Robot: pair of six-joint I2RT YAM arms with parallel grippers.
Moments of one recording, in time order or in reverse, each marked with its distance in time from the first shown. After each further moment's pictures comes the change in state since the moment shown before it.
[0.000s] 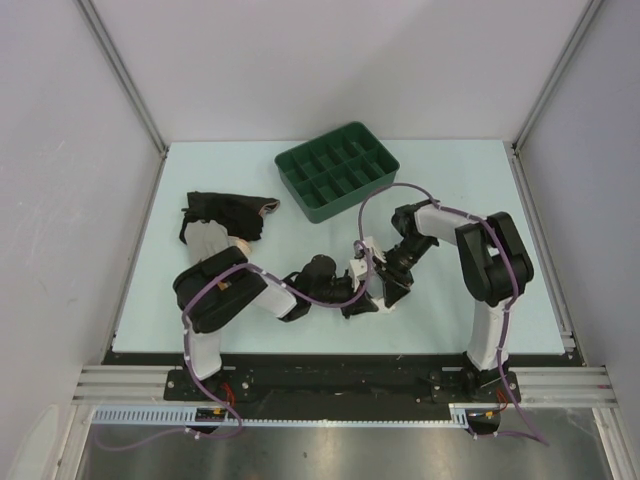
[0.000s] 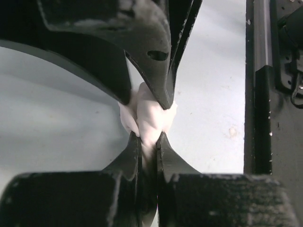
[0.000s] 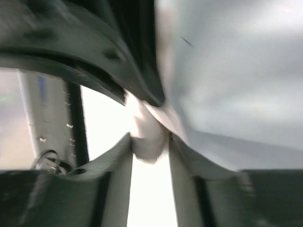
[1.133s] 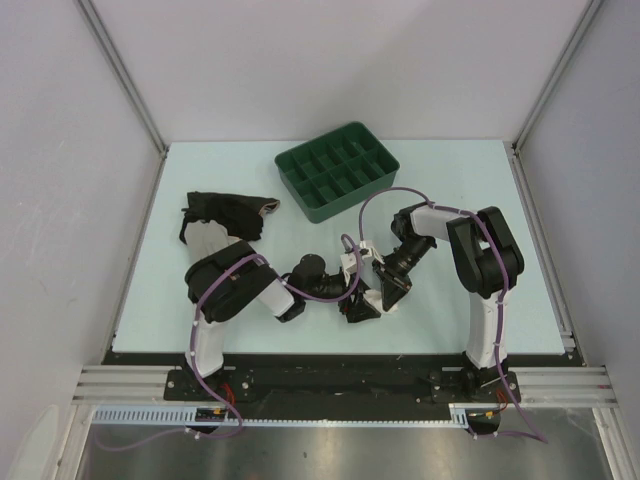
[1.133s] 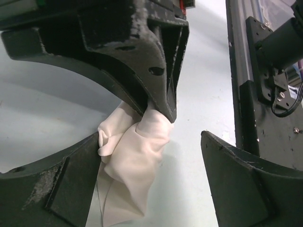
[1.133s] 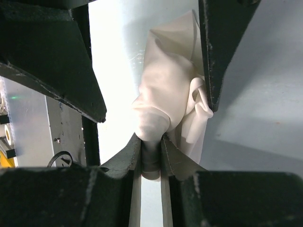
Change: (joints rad) left arm 0.064 0.089 -0.037 0.257 0.116 -0.124; right arm 0.000 0.075 0.016 -0.039 -0.040 -0.014
